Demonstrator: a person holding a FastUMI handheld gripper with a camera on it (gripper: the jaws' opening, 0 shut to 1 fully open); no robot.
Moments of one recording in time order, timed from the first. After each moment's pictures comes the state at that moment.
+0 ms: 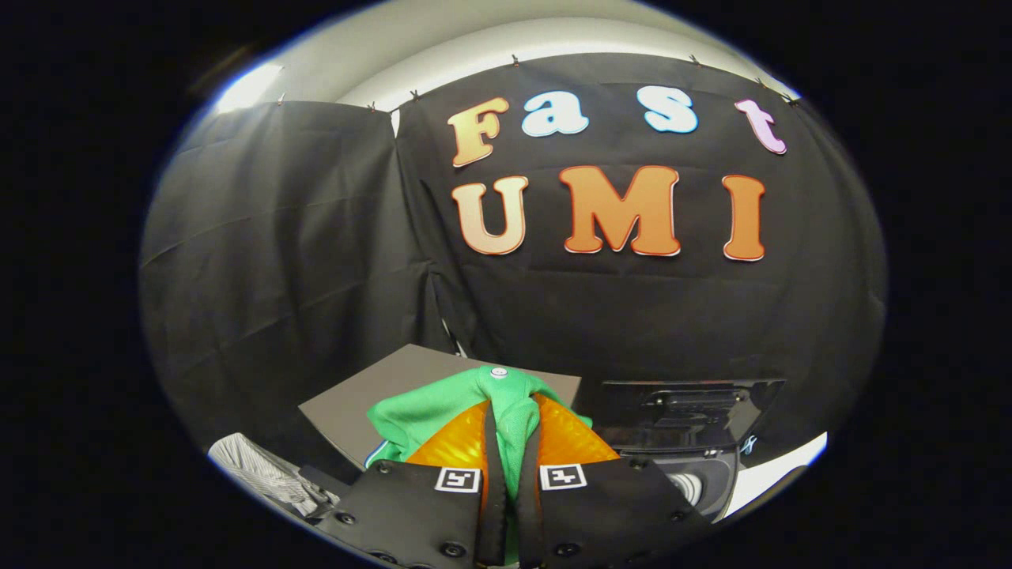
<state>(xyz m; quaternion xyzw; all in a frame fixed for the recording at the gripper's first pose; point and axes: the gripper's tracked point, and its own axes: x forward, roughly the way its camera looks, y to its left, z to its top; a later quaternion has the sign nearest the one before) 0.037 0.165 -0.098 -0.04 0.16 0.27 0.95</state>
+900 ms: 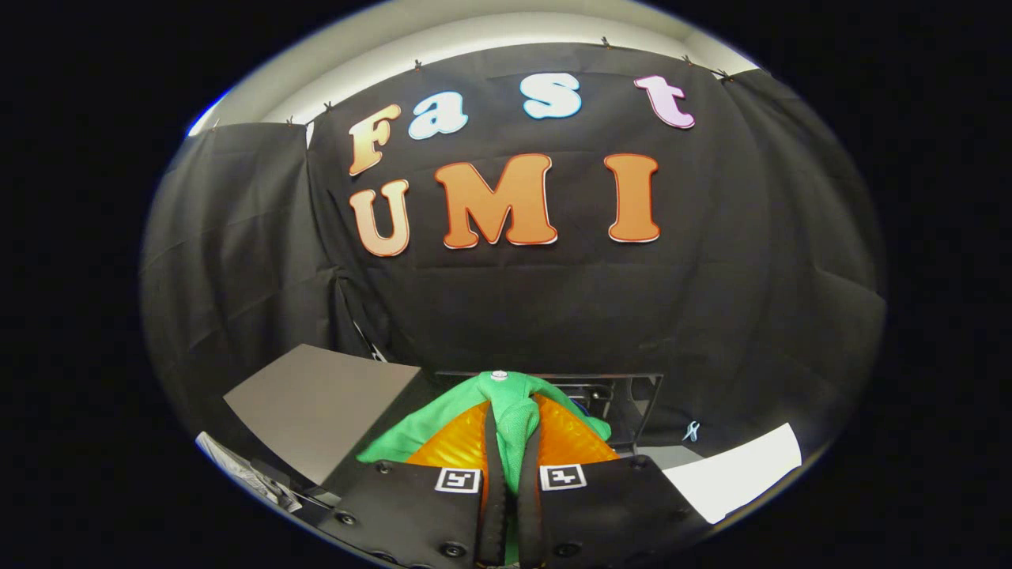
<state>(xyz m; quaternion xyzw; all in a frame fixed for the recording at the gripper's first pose) 0.107 -0.057 -0.104 -0.02 0.18 0.16 0.97</state>
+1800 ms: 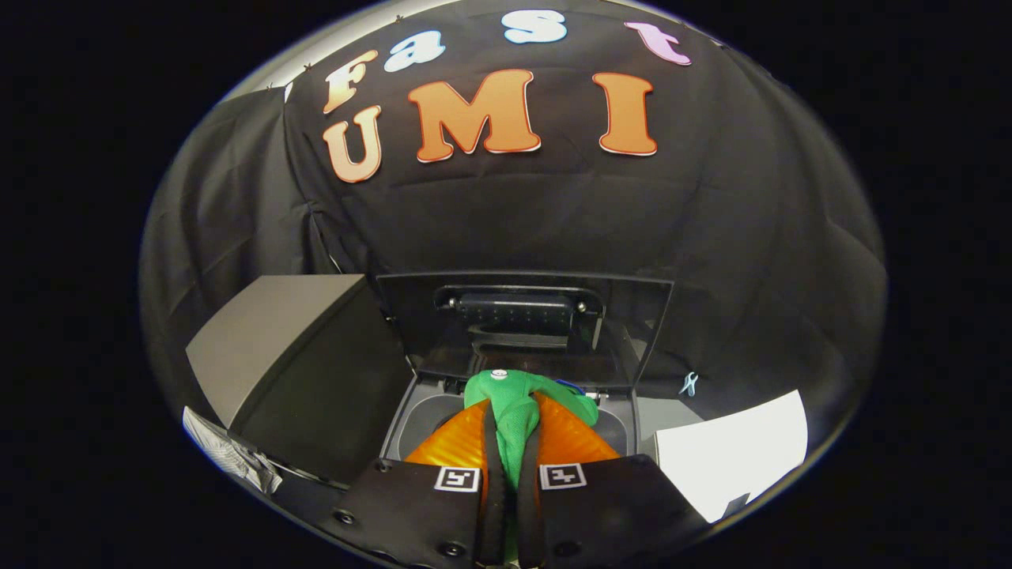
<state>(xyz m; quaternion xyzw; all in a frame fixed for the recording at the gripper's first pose) 0.122 -0.089 -0.253 -0.04 0.31 0.14 0.94</state>
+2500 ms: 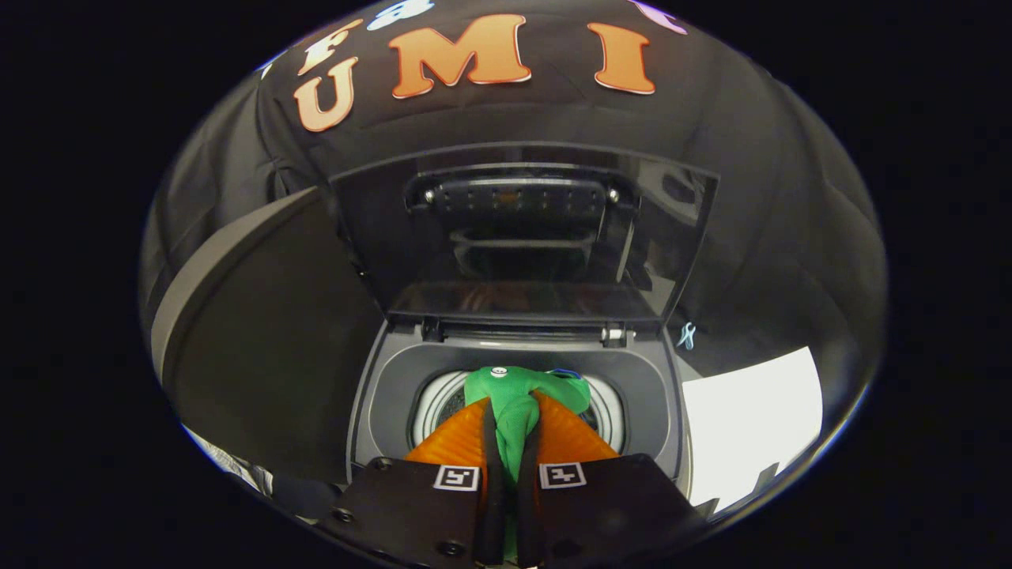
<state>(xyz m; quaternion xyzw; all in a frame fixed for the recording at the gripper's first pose) 0.126 -0.074 -0.386 -0.04 0.40 0.08 0.91</state>
